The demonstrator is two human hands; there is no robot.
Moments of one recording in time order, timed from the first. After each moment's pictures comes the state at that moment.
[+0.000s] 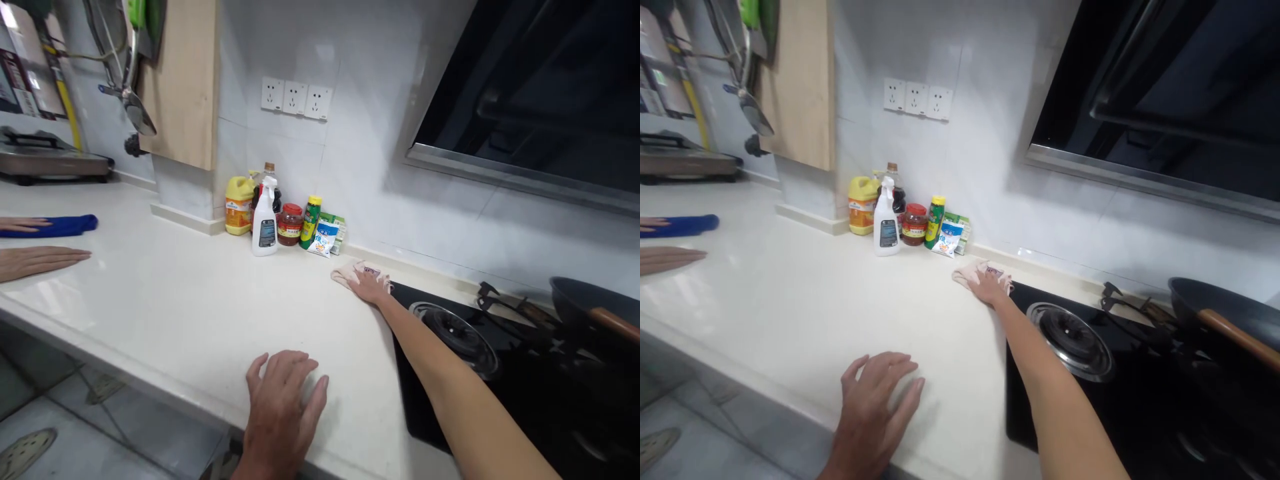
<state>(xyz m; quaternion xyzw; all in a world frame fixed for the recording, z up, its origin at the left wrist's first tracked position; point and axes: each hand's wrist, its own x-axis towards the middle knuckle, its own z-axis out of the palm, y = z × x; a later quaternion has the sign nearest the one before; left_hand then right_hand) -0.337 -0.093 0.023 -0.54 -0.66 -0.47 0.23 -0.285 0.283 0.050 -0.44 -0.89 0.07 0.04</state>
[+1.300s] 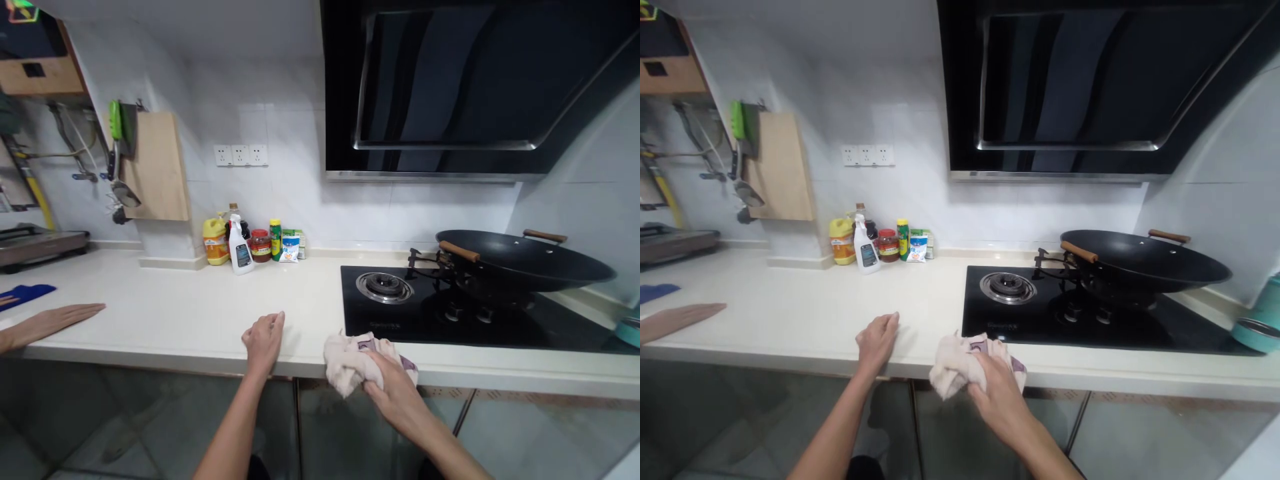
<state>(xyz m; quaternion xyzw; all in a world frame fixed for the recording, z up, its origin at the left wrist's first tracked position) -0.338 -0.089 0.043 -0.45 -0.78 -0.43 0.05 -0.024 -0.060 0.022 -0.33 -0.86 0.21 0.32</state>
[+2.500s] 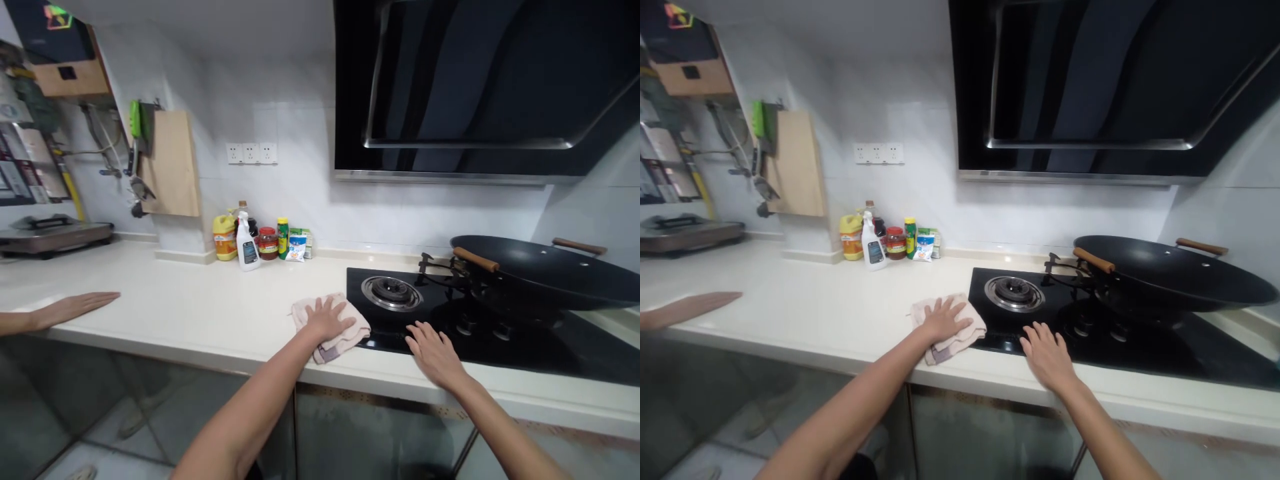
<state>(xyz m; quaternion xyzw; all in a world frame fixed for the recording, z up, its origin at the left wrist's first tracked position) -0.257 0.030 0.058 -0.65 -0.75 -0.10 -0.10 0.046 0.089 -0.007 -0.53 -0.84 -0.05 0.13</state>
